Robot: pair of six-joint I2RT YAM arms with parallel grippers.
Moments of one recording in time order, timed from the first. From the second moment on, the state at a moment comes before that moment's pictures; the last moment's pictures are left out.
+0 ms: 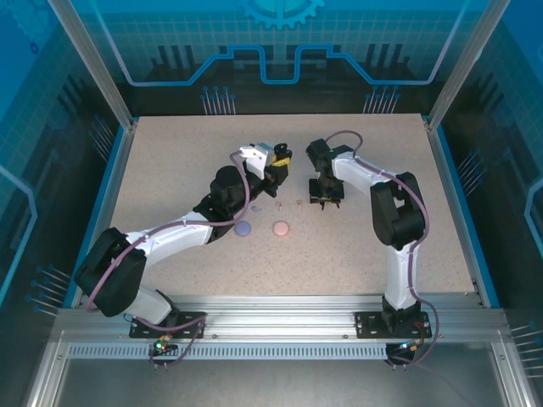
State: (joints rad) left arm -0.63 1.48 0.85 0.64 0.05 -0.16; right arm 0.40 2.07 1.56 -0.96 0.04 0.45
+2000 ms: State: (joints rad) left arm -0.63 1.49 0.85 0.64 0.15 -0.16; right arm 0.39 1.96 1.47 -0.88 0.01 0.44
